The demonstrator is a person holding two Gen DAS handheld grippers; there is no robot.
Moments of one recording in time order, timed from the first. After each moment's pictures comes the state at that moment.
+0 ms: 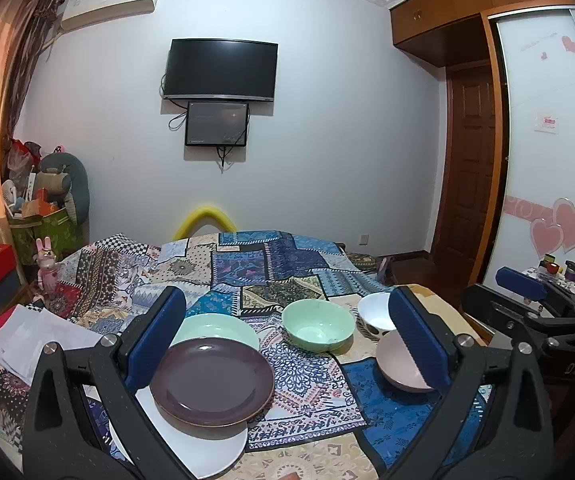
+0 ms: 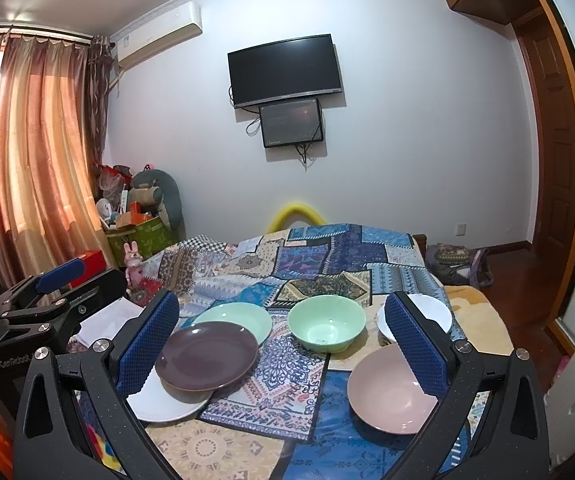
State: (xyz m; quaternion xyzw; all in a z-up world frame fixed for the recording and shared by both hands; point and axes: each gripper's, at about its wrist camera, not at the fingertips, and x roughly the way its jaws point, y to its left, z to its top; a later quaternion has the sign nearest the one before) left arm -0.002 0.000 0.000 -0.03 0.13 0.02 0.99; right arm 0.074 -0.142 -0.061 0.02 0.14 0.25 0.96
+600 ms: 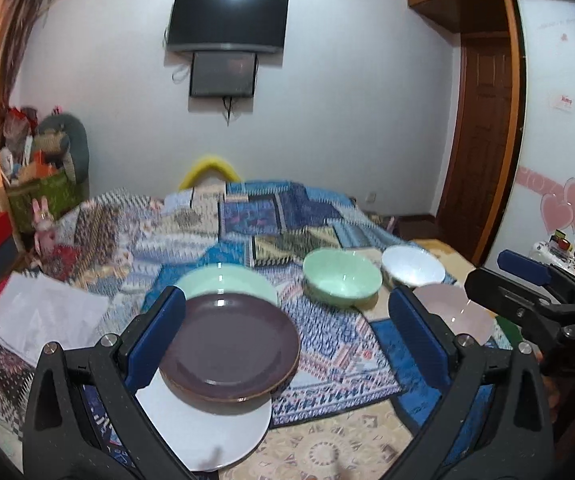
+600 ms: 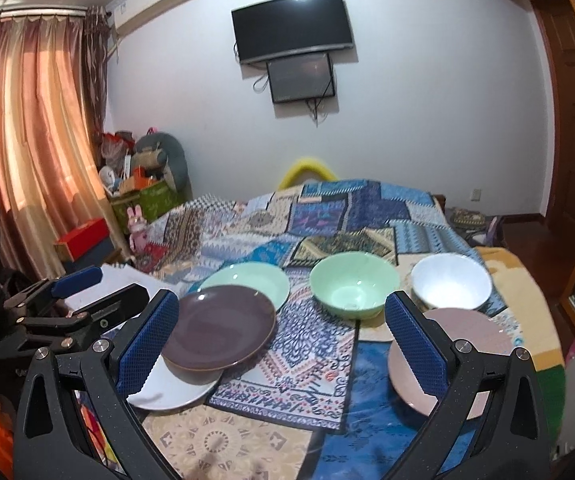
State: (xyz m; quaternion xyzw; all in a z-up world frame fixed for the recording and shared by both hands) left arm 0.037 0.044 -0.054 -0.05 0.22 0.01 0.97; right arm 0.107 -0.094 -0.102 0.01 0.22 0.27 0.94
